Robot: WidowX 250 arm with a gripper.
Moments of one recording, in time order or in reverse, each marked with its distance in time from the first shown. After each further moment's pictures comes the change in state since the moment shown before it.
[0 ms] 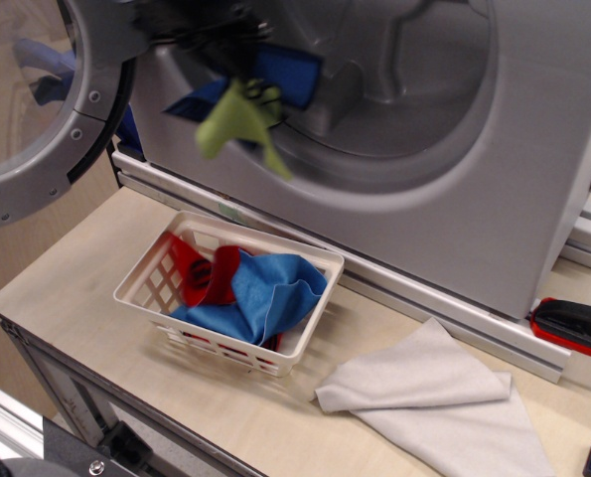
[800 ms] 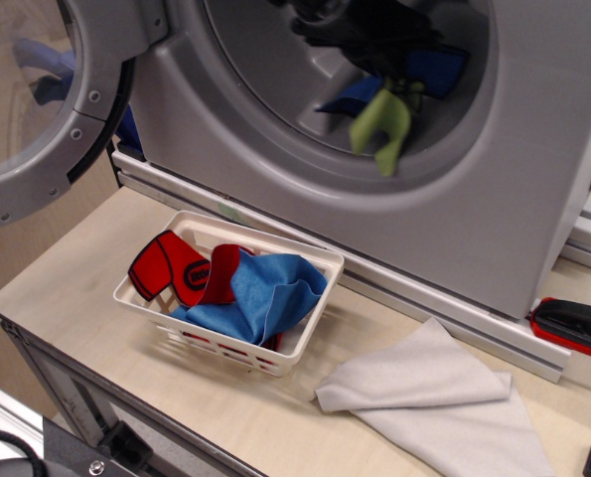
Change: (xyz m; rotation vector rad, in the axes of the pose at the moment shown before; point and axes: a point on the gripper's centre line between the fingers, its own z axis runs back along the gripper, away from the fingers) arm 0.025 -0.077 -0.061 0.030 -0.127 -0.024
